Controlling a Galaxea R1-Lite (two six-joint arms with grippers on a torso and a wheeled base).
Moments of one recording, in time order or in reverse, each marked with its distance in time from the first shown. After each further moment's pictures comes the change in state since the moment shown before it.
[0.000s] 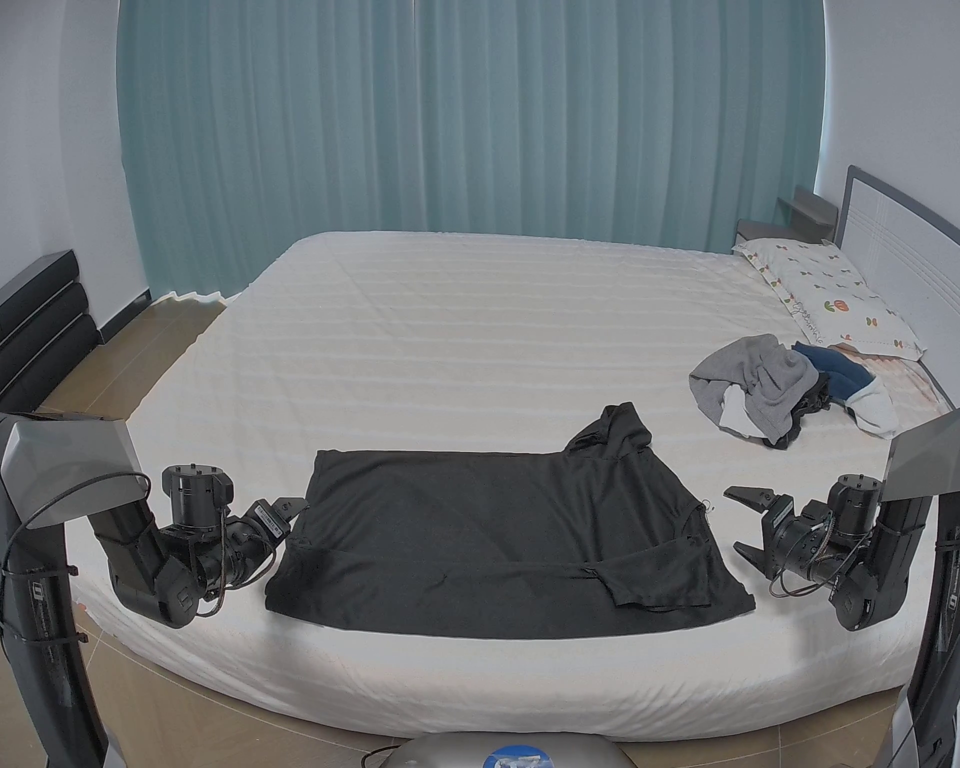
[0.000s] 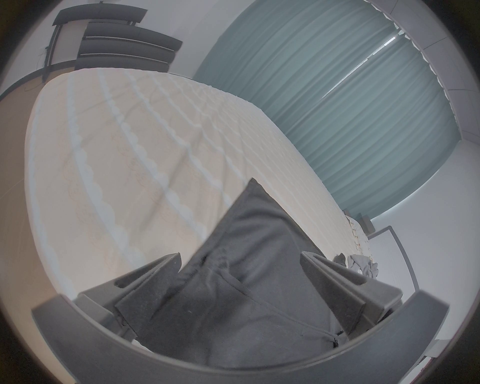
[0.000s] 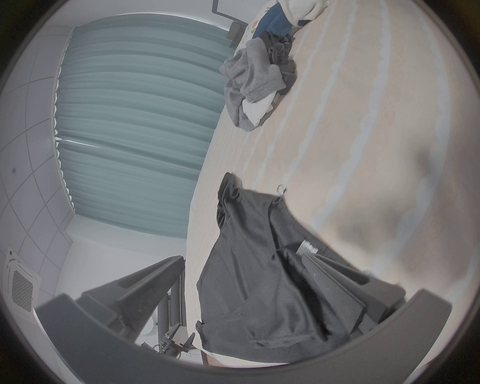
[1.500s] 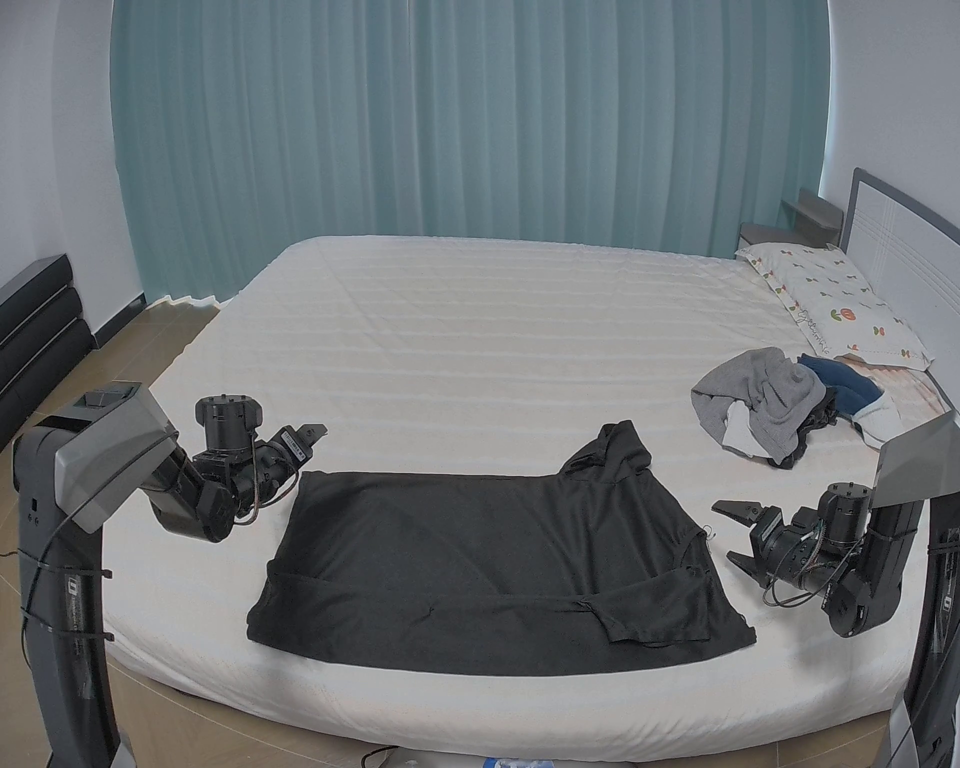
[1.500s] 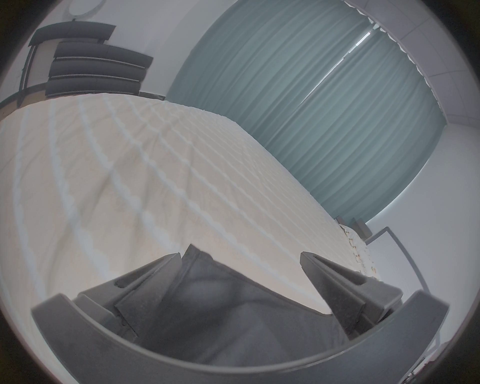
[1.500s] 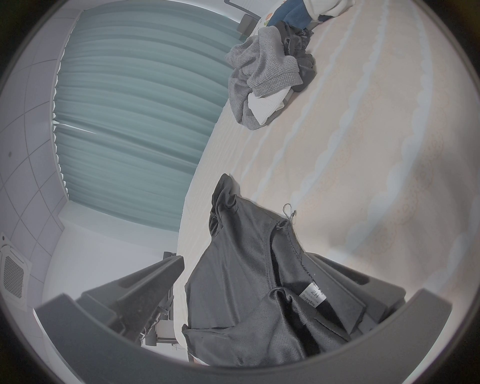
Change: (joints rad) left arm 0.023 0.200 -0.638 0.313 -0.007 0.123; right arm 0.032 0.029 0.008 0.000 -0.012 -0.088
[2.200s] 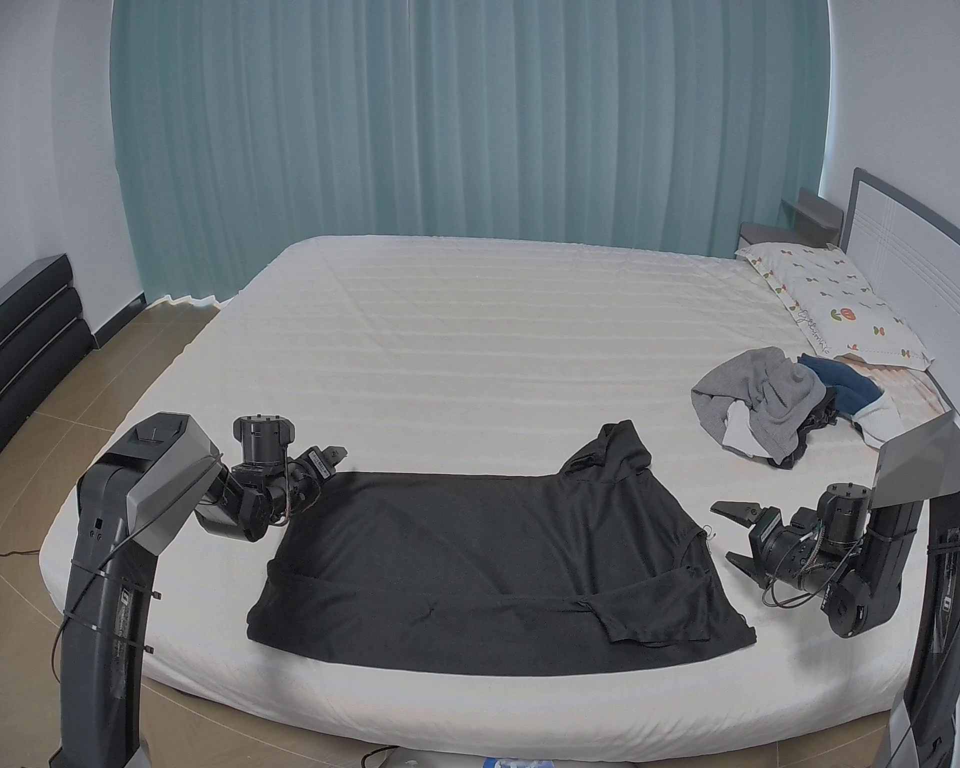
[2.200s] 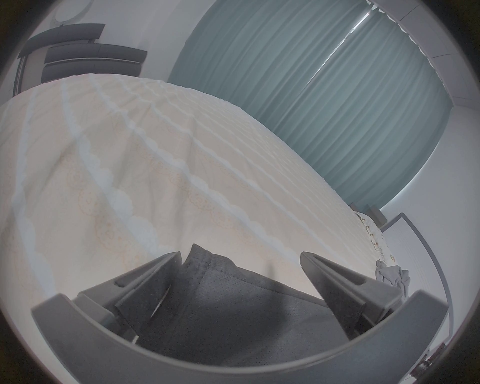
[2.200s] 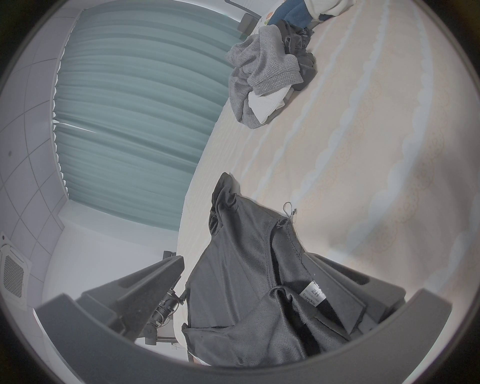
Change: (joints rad) left arm -0.004 0.235 -0.289 0.116 0.011 0.040; right arm 0.003 0.000 0.001 0.000 0.001 -0.001
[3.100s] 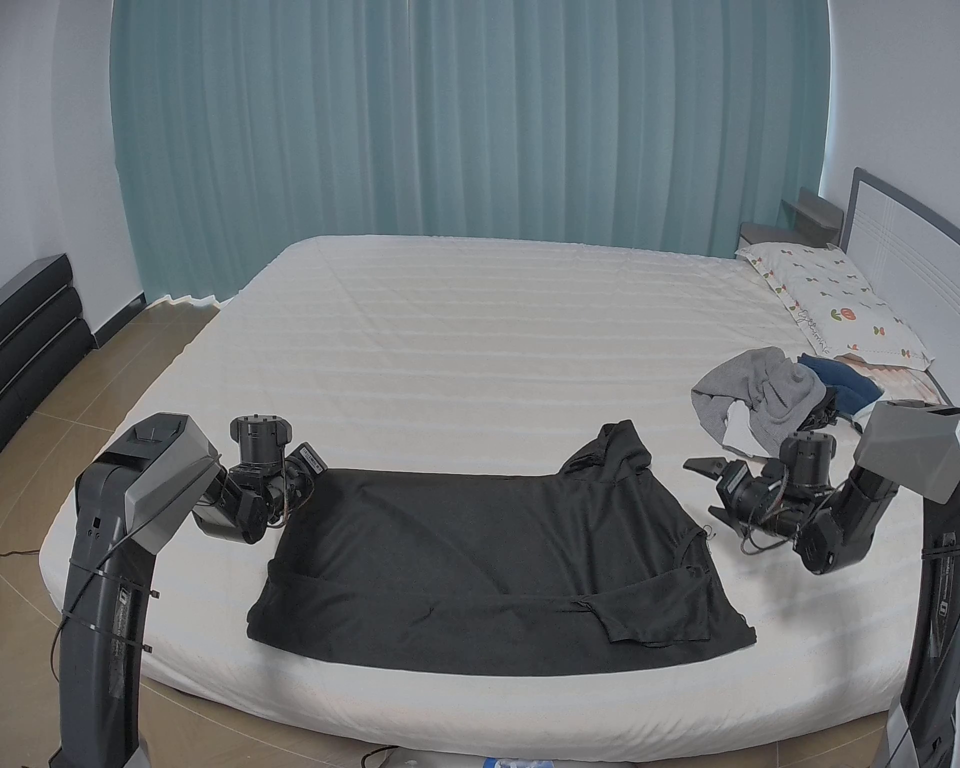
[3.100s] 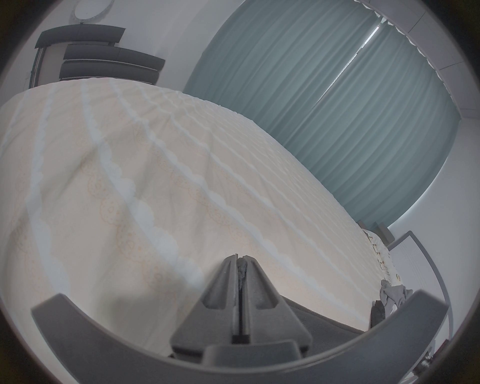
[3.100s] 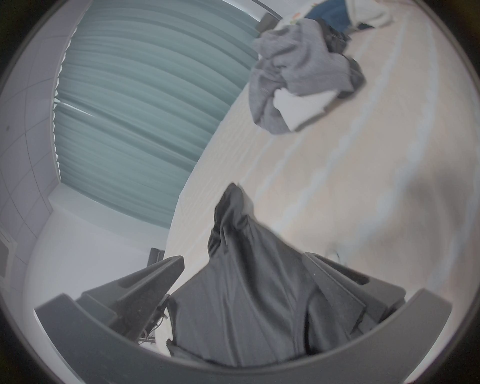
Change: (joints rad) left arm 0.004 -0.020 0.044 -0.049 0.091 -0.066; right arm 0.070 0.005 -0.497 0.496 -0.121 -0.122
